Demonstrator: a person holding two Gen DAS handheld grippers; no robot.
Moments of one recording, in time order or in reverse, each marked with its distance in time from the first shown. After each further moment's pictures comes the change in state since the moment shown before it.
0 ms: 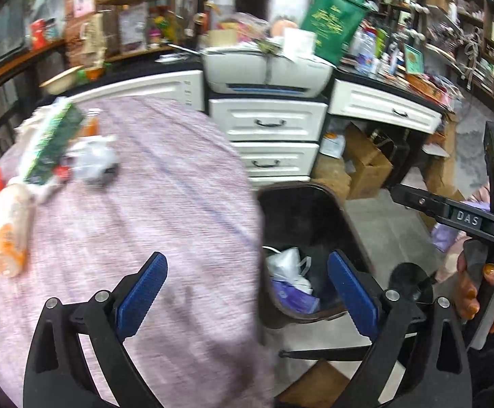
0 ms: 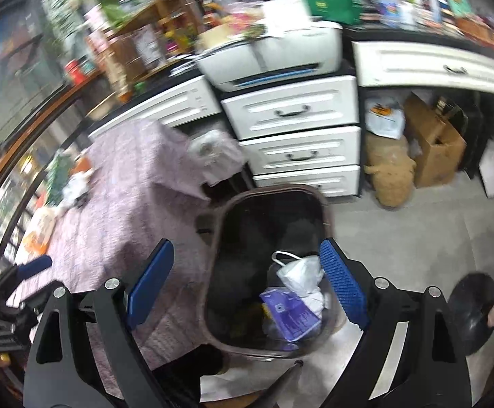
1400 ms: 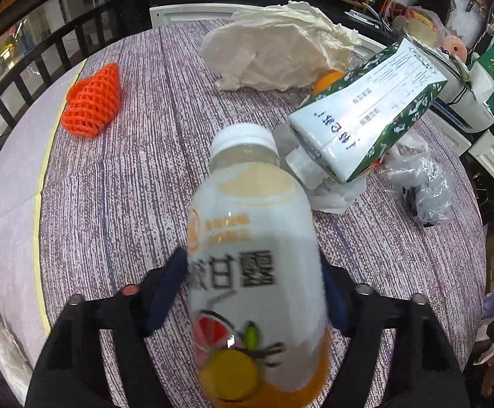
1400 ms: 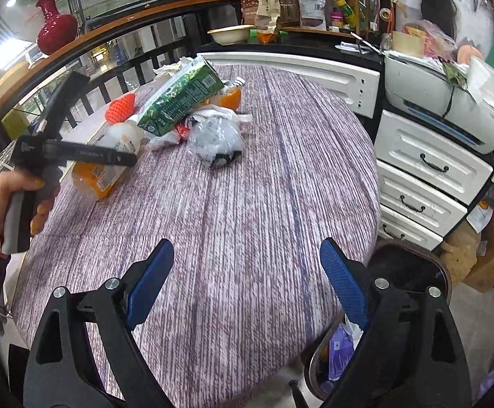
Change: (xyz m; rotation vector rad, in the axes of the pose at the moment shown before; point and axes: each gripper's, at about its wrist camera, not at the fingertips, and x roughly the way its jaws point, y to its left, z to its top) left arm 0.033 0.273 0.011 -0.363 0.262 0.248; right arm 0.080 0.221 0.011 -0.455 0.127 0.162
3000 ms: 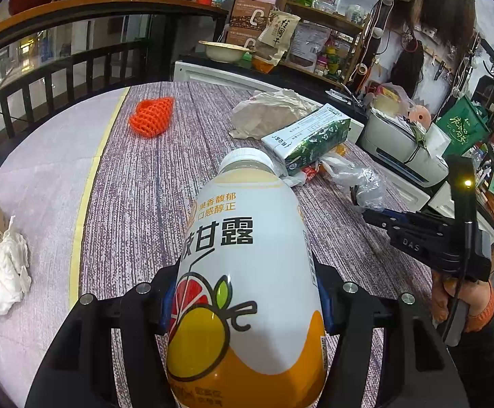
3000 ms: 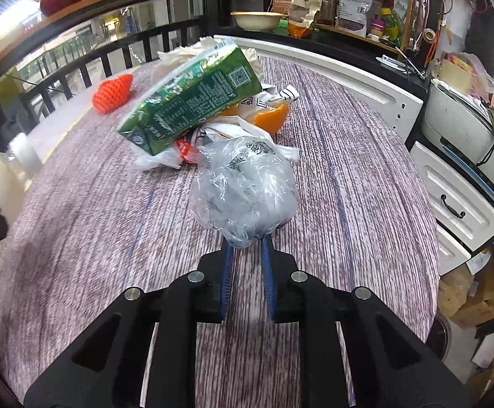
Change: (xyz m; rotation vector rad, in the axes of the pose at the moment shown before) left arm -0.103 0.014 -0.093 -0.117 -0.324 -0.116; right arm 0.079 0.042 0.058 -0.129 0.052 -0.020
